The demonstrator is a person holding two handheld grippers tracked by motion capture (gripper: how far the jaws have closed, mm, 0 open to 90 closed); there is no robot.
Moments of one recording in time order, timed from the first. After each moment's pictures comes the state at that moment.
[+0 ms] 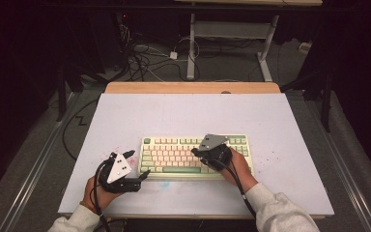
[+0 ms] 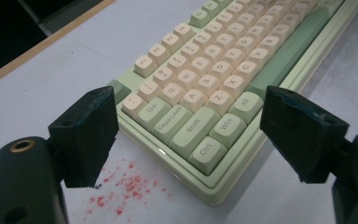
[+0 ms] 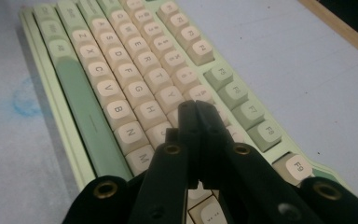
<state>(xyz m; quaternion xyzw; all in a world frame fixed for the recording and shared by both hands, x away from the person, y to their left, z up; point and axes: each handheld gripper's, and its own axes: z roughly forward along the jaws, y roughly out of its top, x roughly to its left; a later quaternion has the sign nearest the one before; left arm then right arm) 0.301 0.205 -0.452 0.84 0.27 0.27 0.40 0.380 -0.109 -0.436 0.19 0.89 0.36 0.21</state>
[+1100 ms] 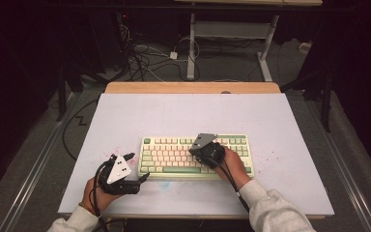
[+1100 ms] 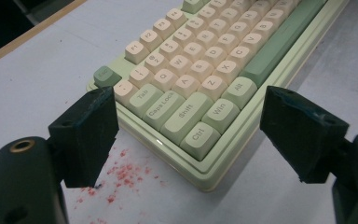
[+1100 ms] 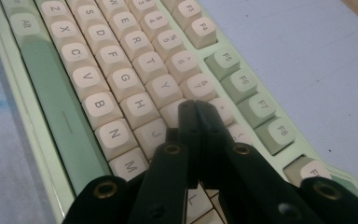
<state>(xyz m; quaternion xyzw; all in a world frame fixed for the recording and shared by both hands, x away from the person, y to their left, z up) 0.301 0.205 -0.456 0.84 0.27 0.25 0.39 0.390 -0.097 -0.444 0.19 0.90 0.32 0.21</state>
